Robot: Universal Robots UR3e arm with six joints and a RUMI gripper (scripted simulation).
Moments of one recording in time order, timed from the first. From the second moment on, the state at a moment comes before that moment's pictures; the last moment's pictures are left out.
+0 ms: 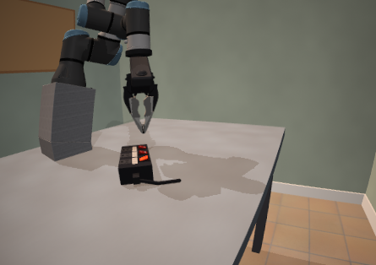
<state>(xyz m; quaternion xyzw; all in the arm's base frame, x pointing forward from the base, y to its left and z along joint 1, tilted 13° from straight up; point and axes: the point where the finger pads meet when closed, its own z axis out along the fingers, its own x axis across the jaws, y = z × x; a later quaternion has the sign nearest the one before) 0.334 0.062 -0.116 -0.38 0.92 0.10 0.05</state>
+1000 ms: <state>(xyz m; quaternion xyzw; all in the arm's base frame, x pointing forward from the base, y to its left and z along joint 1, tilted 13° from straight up) 0.334 0.060 -0.105 -0.38 0.92 0.10 0.05</state>
